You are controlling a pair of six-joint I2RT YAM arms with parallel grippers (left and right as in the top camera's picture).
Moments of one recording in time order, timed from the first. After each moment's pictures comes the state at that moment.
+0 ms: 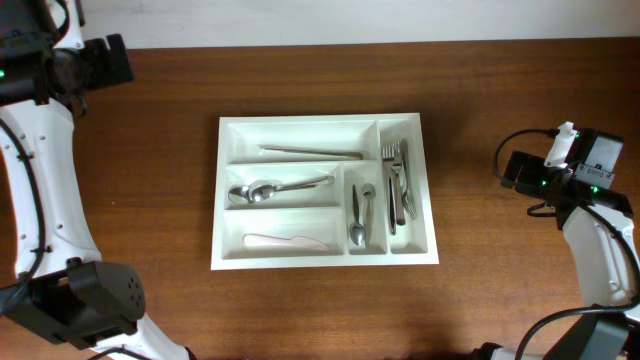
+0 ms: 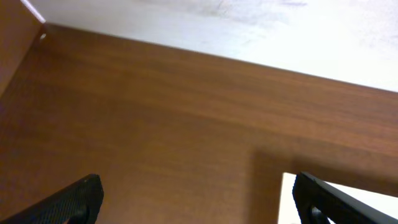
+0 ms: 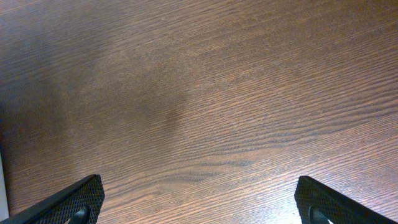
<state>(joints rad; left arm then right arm) 0.26 1.90 2.09 -1.00 0.05 0.01 -0.39 1.46 0.96 -0.42 -0.07 -0.03</state>
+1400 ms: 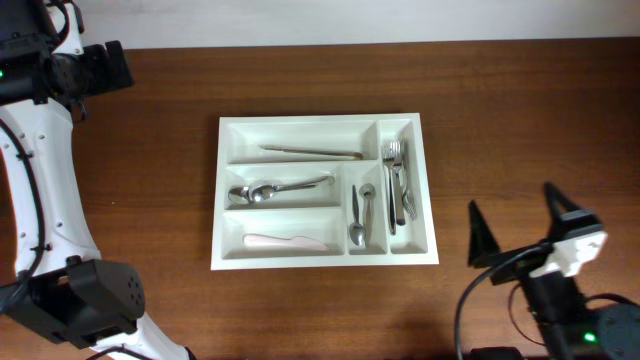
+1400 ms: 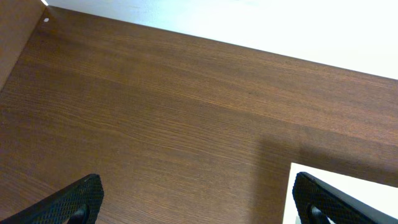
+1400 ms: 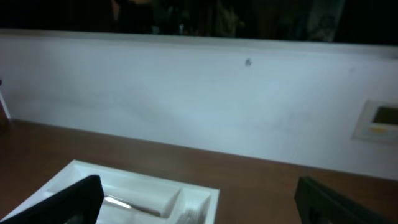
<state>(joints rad) 0.27 1.90 2.09 -1.03 0.03 0.01 0.01 0.34 0.74 -0.40 -0.22 -0.03</state>
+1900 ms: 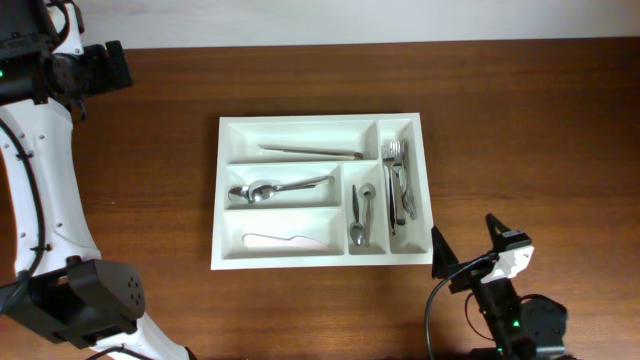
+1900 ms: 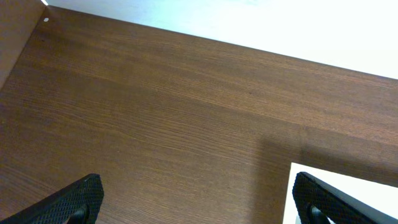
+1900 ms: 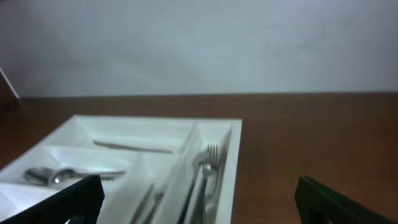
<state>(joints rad) 0.27 1.90 2.09 -1.03 0.03 0.01 0.01 0.02 0.14 -0.21 -0.24 0.11</state>
